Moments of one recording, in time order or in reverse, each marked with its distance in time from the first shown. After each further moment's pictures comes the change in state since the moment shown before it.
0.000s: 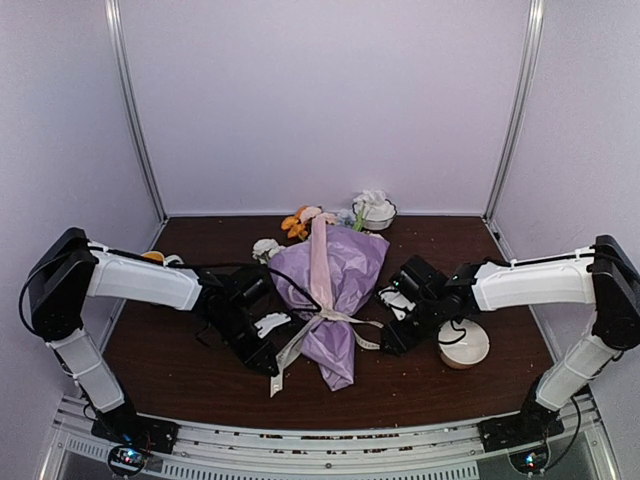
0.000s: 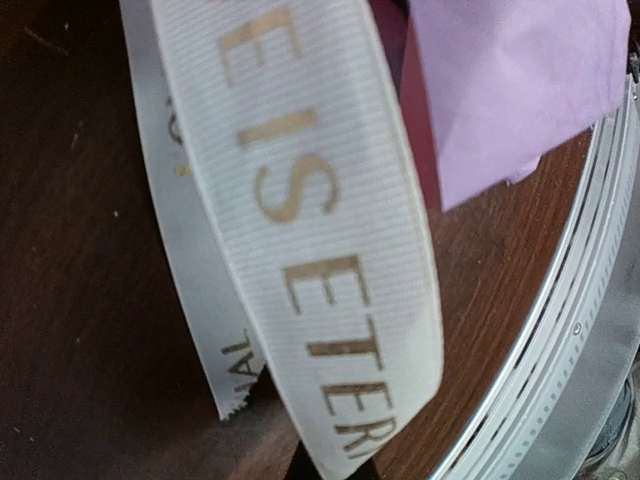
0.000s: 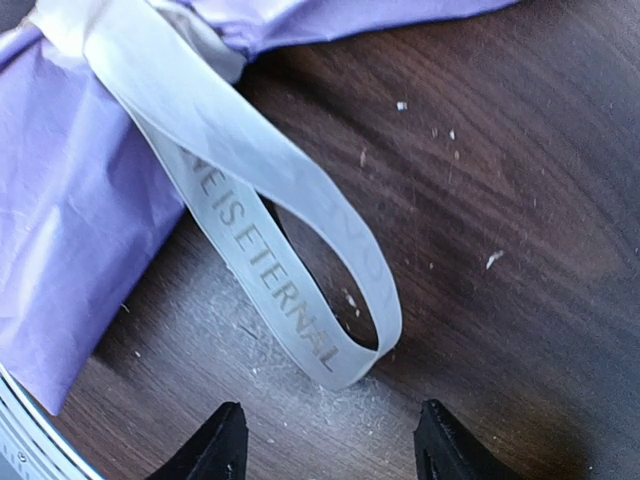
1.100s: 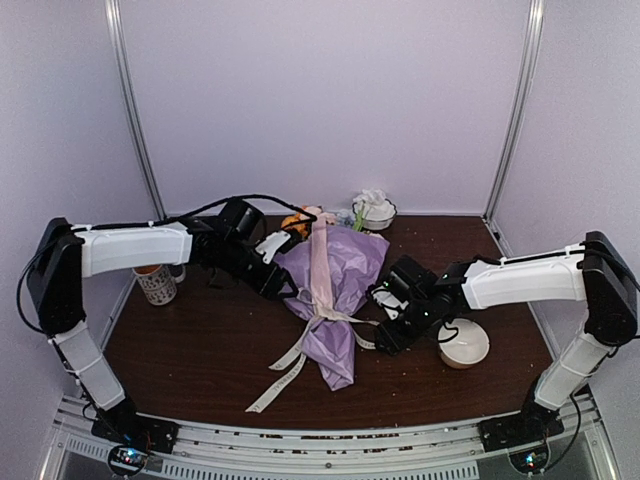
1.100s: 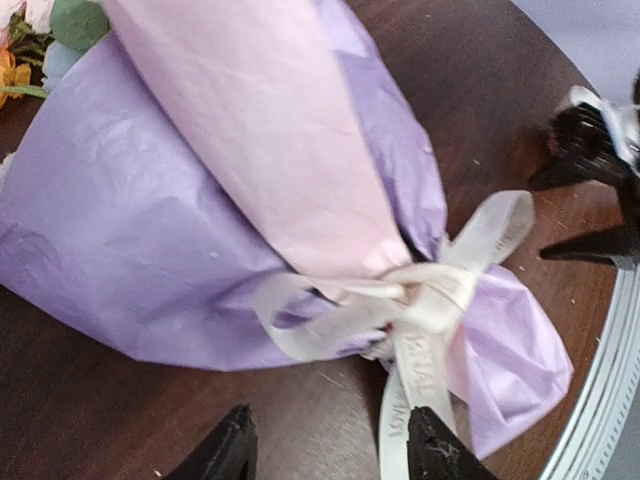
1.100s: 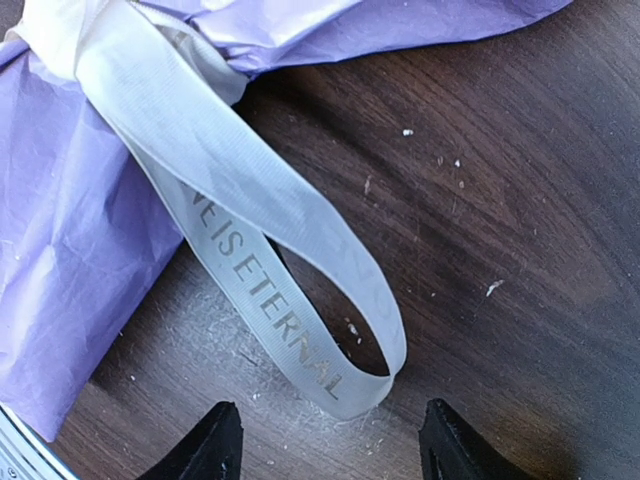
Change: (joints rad) left arm 0.144 -0.009 0.288 0.100 -0.139 0.024; right arm 0.024 0.055 0.059 -0.013 0.055 0.000
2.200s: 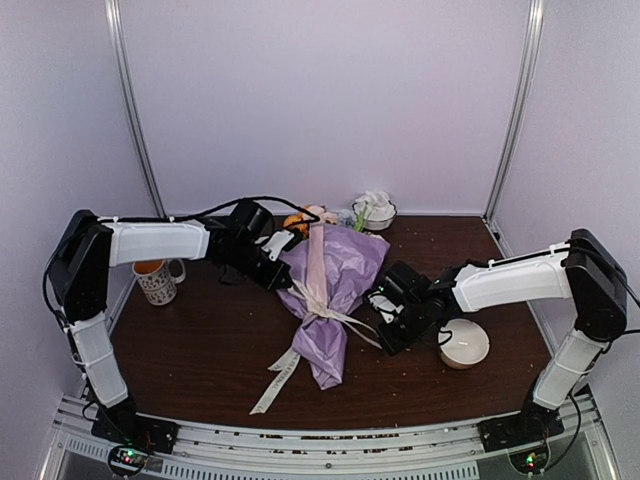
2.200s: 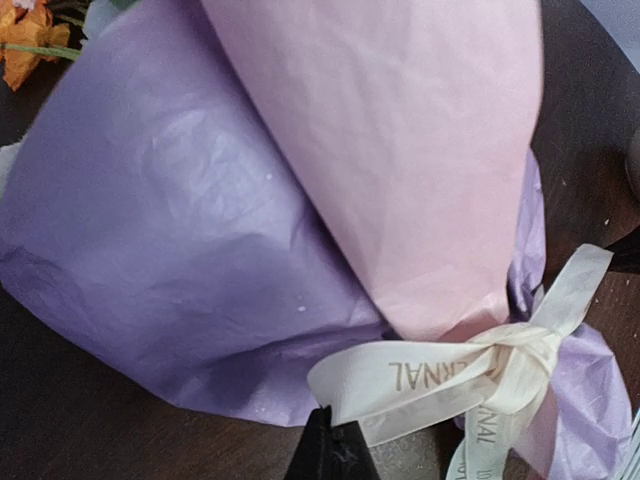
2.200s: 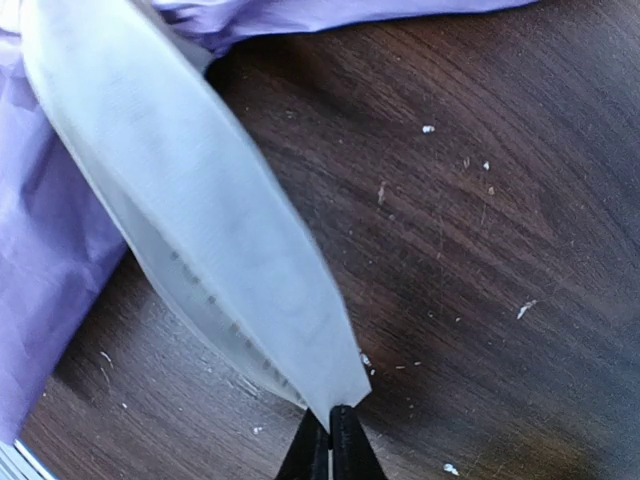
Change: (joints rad) left arm 0.040 0.185 0.106 0.027 -0.086 0.005; right arm -0.002 0.063 -0.005 0.055 -0.021 0.025
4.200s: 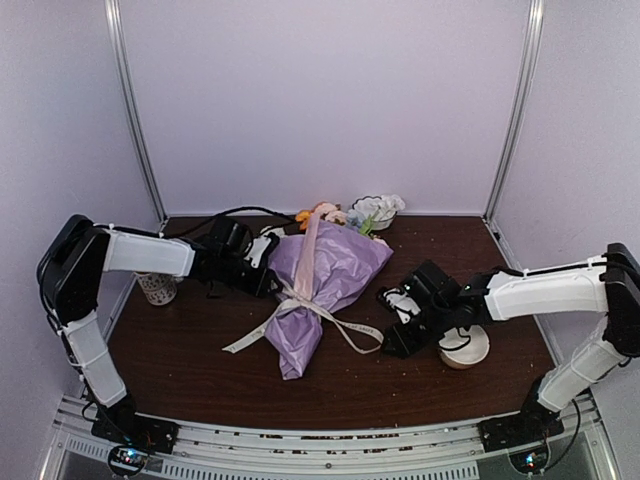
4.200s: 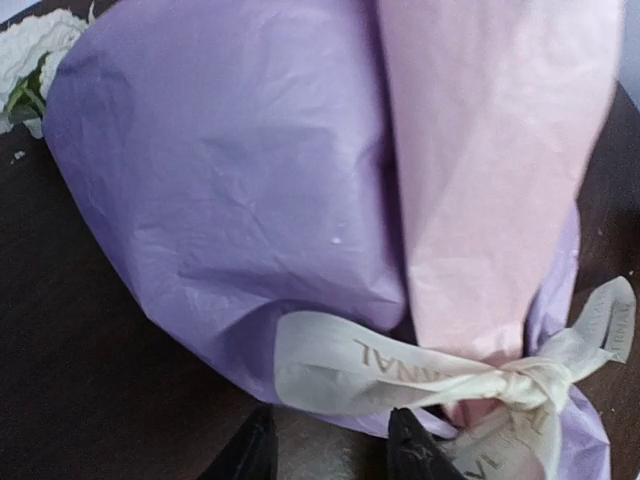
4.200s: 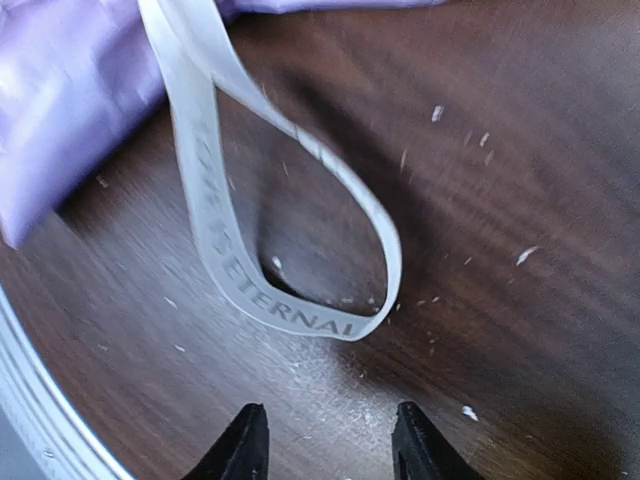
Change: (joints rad) left arm 0.085 -0.052 -0.240 0.305 -0.016 -0.107; right arm -0.027 -0.177 -0.161 0.089 -0.112 0.008
